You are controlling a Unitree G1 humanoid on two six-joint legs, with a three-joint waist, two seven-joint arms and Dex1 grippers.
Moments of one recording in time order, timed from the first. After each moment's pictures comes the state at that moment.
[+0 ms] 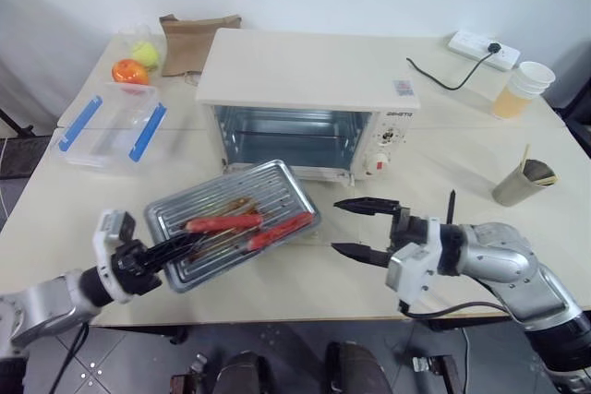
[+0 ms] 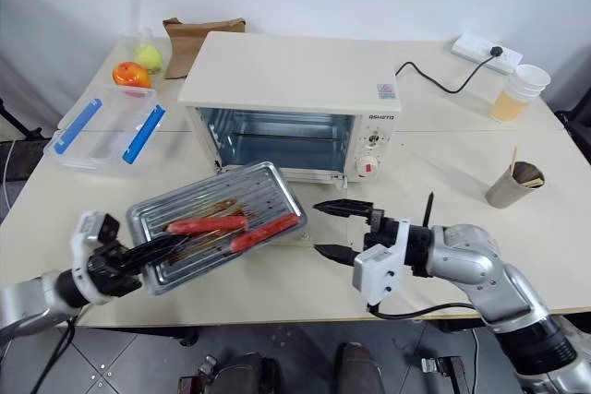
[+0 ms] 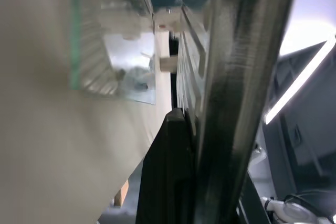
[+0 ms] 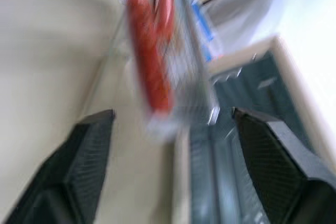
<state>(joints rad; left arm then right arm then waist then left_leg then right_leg) 0.07 0.80 0.46 0.04 -1.95 1.31 -0.27 -0.23 -0.81 0.16 -0.26 -0.03 -0.58 0.77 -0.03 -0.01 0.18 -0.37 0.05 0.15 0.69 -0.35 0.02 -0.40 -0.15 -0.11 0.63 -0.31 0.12</state>
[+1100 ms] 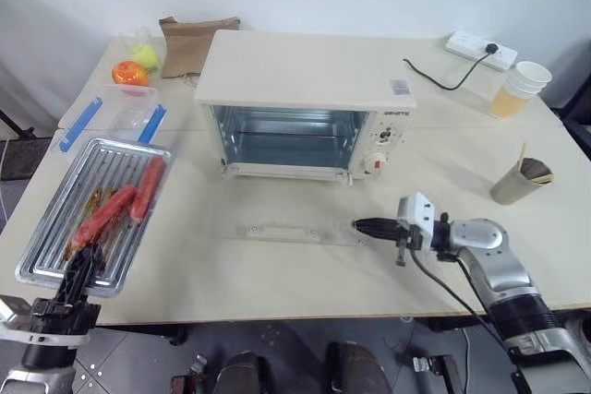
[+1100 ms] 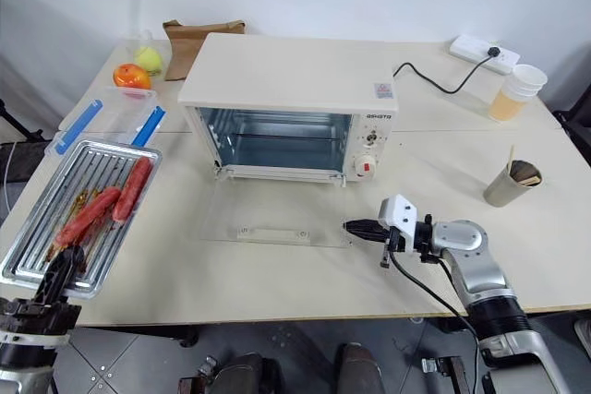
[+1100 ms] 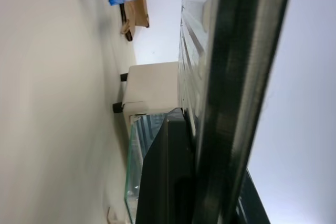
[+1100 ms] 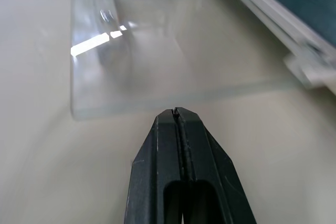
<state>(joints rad) 0.32 0.23 0.93 -0.14 -1.95 0.96 -0.13 -0.40 -0.58 0.13 0.31 0.31 -0.15 1.19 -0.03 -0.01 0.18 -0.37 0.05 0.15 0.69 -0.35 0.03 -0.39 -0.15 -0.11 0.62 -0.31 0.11</state>
